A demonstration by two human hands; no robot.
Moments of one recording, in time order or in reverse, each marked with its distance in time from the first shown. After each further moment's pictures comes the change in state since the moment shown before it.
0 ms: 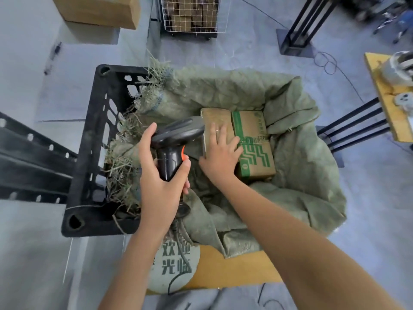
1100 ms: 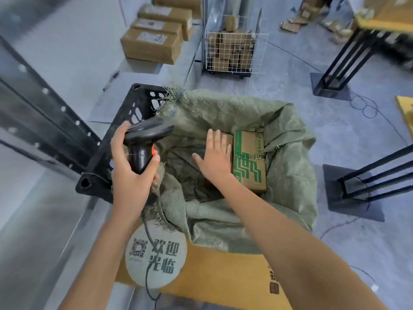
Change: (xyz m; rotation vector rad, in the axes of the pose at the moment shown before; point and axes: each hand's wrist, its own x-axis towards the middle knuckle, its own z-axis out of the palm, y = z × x) left_hand -0.035 0.029 -0.002 0.242 0.281 0.146; right_hand 0.003 0.026 -0.036 0.280 -0.077 -0.368
